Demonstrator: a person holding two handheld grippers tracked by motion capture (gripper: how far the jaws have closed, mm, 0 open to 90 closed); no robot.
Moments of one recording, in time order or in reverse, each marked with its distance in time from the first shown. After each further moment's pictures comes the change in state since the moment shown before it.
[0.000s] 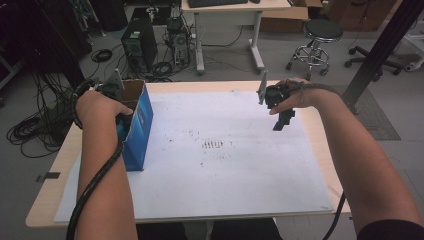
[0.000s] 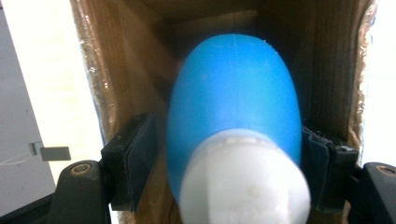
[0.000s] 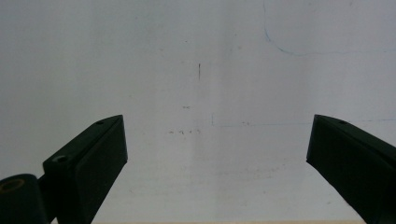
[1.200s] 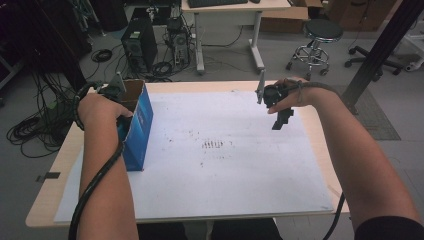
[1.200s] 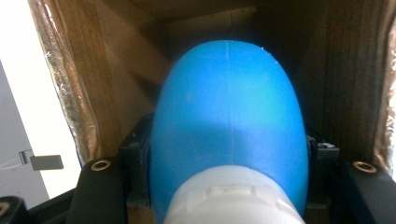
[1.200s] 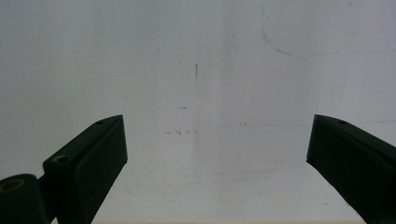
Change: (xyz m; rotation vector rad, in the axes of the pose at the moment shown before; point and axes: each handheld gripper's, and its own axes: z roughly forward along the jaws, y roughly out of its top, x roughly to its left) left arm 0.002 0.005 0.015 0.014 -0.026 0.018; right arm -0.004 0.004 0.002 0.014 0.007 -0.002
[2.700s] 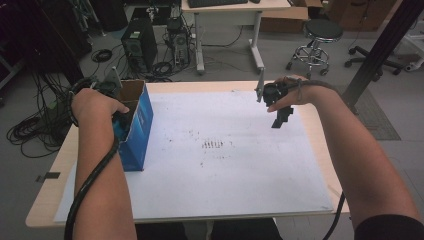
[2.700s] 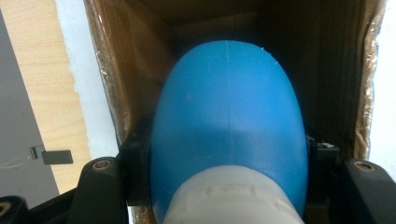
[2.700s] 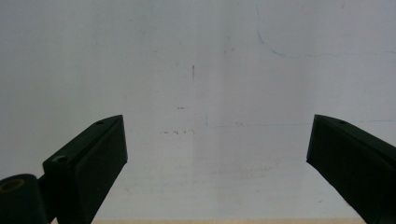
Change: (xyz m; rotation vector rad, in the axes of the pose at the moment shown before) left arm 0.004 -0.001 -0.015 -0.007 0.000 -0.006; right arm -0.002 0.002 -0.004 0.003 -0.005 0.001
